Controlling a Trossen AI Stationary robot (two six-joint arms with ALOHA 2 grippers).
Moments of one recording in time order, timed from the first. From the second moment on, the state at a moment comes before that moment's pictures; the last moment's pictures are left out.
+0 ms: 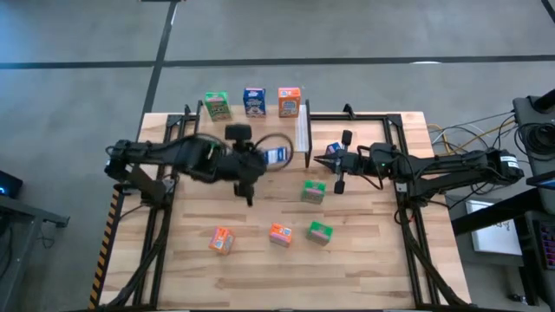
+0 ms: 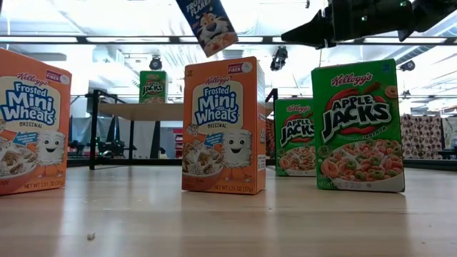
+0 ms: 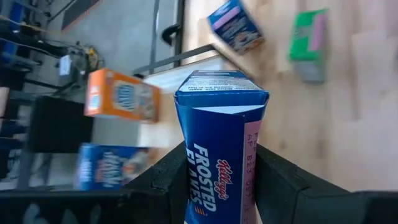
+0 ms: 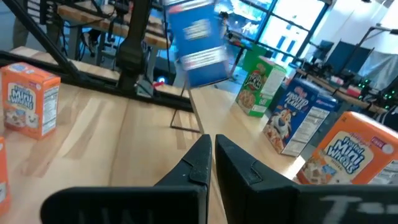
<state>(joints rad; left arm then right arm) -0.16 1.65 1.96 -1.29 -0.65 0.14 -0.12 1.02 0.53 0.43 0.07 -0.35</state>
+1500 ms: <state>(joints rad) 0.42 1.71 1.90 -1.31 -0.17 0.42 -0.12 1.01 0.53 0.37 0.07 -0.33</state>
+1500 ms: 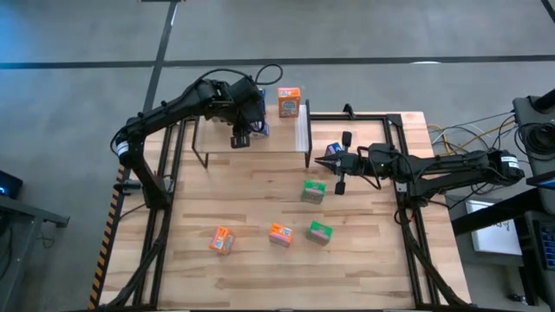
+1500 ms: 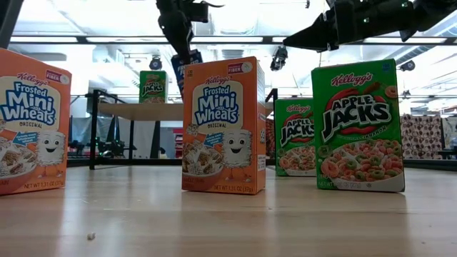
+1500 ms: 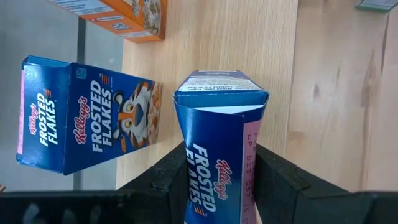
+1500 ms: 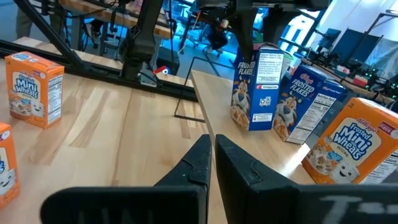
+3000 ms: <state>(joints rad) 0.42 1.72 1.91 -1.26 -0.23 0.45 -0.12 1.01 0.53 0.37 0.07 -0.33</state>
